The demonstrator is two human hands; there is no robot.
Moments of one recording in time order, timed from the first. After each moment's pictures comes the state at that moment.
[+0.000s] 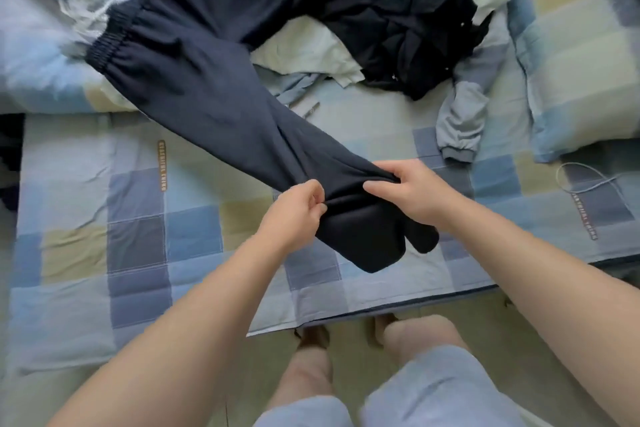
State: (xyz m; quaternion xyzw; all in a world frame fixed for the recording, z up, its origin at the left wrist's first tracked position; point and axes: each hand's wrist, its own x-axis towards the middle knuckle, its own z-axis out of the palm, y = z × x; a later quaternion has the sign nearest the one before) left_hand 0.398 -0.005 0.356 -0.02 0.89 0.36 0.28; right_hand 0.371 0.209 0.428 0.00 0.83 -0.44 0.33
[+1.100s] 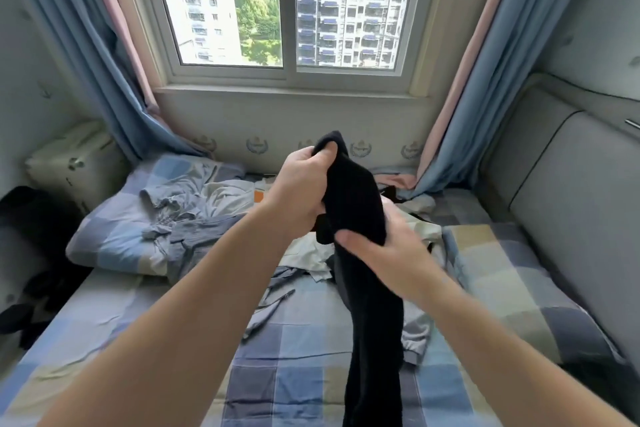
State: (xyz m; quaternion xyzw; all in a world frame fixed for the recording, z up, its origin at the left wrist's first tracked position) left_hand 0.351 0.196 0.801 -0.07 0.62 0.78 -0.02; right_hand 0.376 0.356 0.736 -0.15 0.82 -0.54 0.05
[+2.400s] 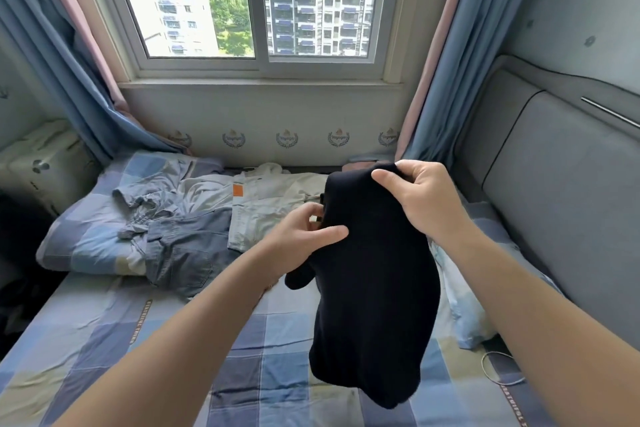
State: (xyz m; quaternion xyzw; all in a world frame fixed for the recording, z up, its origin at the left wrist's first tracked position) left_hand 0.374 0.219 0.708 0.06 0.73 0.67 0.14; right_hand 0.338 0.435 0.754 -0.13 0.82 -0.54 -0.12
